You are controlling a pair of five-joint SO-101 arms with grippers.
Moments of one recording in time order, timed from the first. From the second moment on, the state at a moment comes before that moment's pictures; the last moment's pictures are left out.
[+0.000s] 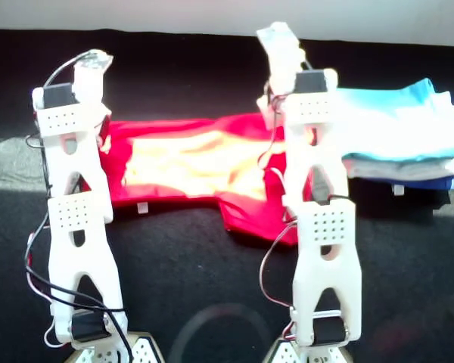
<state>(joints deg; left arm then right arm) -17.5 76.4 -92.8 99.5 -22.4 -11.5 54.7 -72.9 90.2 16.6</state>
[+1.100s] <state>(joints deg) -16.7 81.8 -93.6 84.0 -8.0 -7.2 70.4 -85.4 91.4 16.6</state>
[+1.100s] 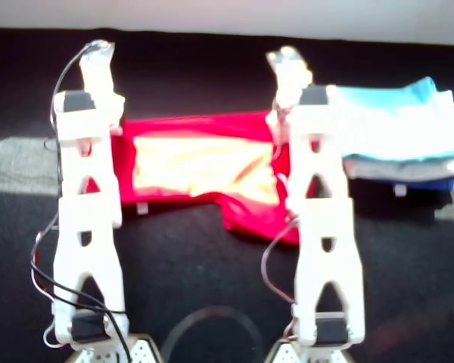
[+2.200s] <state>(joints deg) -17.9 21.6 -24.6 90.3 -5.4 -13.7 3.0 -31.3 100.4 16.6</state>
